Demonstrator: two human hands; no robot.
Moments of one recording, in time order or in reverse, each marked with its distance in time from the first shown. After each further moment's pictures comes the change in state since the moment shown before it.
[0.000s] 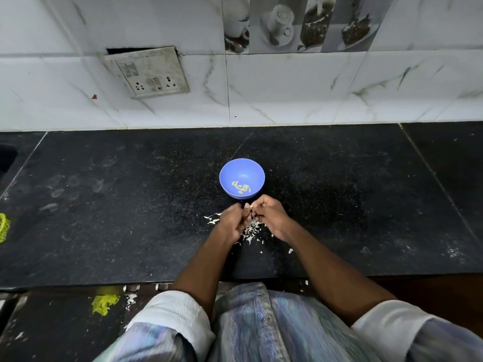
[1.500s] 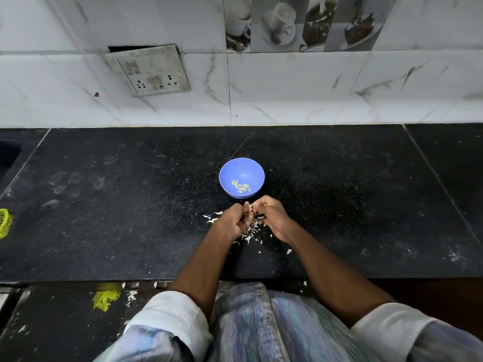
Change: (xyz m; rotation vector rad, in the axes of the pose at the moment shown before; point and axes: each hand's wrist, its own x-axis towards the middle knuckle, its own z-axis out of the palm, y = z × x) left_hand 0.007 0.008 0.010 -0.069 0.069 -0.200; right_hand -0.006 -0.004 -0.007 -0.061 0.009 0.016
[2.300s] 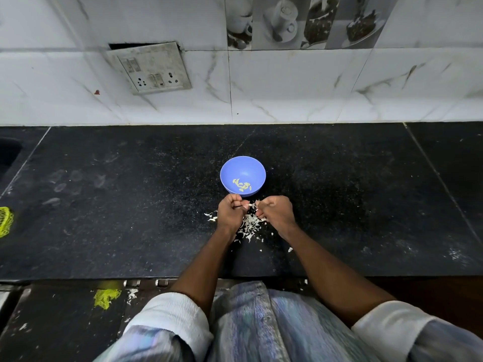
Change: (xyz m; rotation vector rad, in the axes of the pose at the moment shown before) left_hand 0.007 -0.016 -0.023 0.415 0.030 0.637; right_hand -0.003 0.002 -0.003 -0.303 0.246 -0.130
